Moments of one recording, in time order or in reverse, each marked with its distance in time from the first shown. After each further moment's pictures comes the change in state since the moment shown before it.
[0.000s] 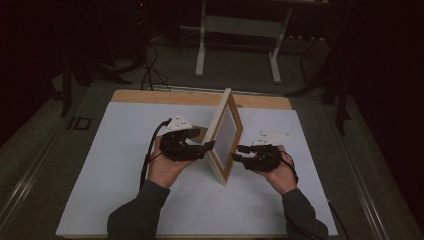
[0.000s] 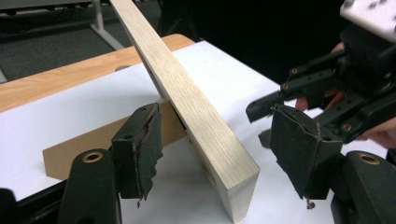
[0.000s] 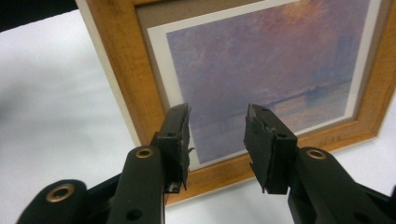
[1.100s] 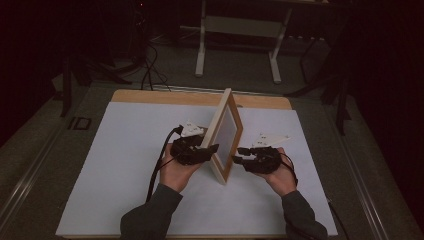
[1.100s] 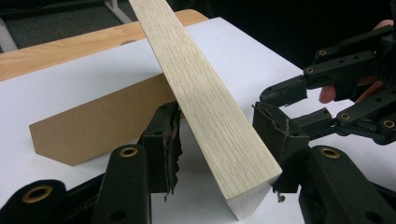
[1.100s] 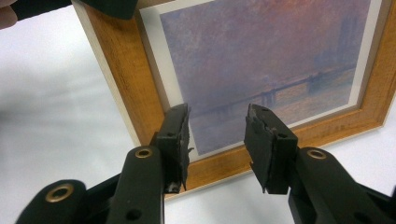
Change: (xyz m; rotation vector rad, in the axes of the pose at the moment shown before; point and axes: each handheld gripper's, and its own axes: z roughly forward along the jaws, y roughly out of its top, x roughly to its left) left arm -0.009 -0.012 0.028 0.066 0.070 -0.039; right arm -0.001 -0.009 0.004 0.010 0.002 0.015
